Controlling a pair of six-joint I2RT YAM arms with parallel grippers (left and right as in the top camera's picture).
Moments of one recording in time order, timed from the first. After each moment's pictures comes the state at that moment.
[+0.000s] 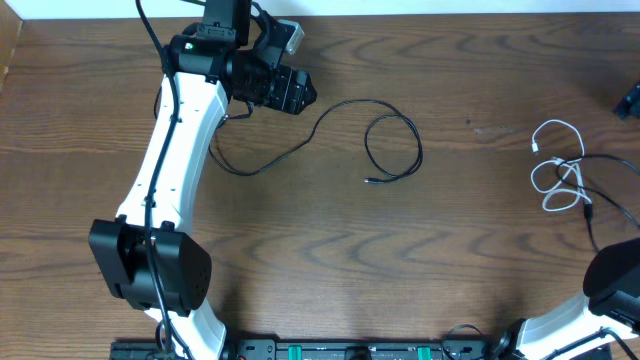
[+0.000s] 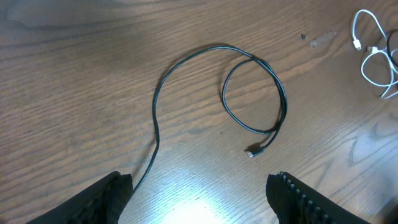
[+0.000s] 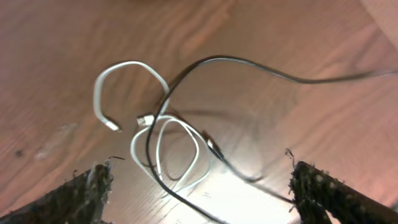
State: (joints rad) left arm -0.17 1.87 1.84 -1.07 0.46 0.14; right arm -0.47 1.84 1.94 -1.30 0.17 0.25
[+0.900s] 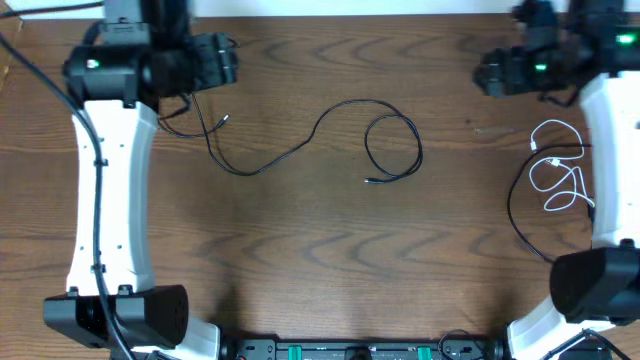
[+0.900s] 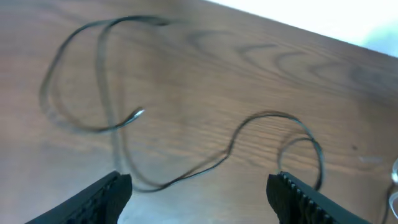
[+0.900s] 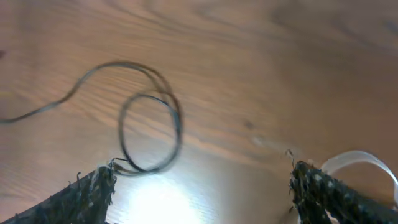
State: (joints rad) left arm 0.03 1.69 1.93 -1.16 0.21 -0.22; right arm 0.01 1.82 1.92 -1.13 -0.27 -0.16
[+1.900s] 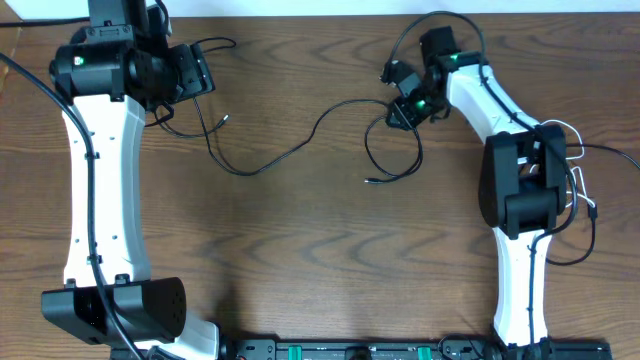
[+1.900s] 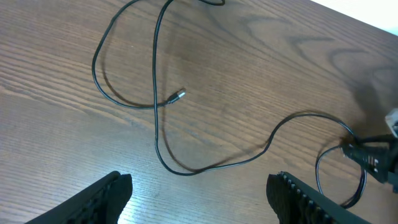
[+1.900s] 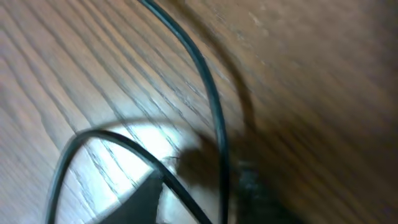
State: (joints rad) left arm 0.07 1.72 1.92 -1.23 0.10 -0.25; right arm 0.21 2.39 1.90 -0.84 -0.38 -0.43
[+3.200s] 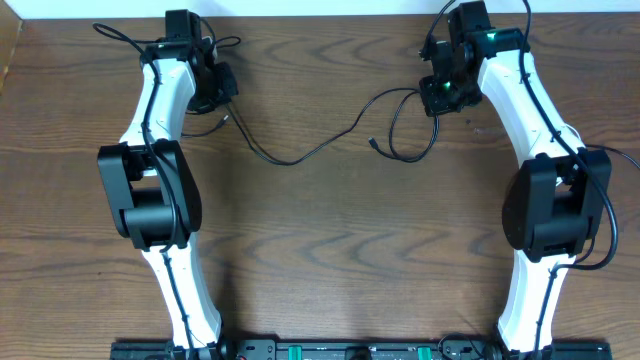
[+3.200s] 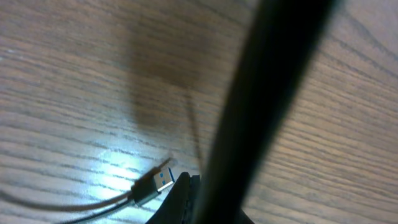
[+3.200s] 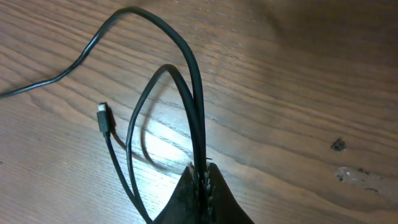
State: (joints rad) left arm 0.06 2.25 1.89 -0.86 0.16 -0.25; right arm 0.16 2.18 1.94 -1.09 -0.19 -0.09
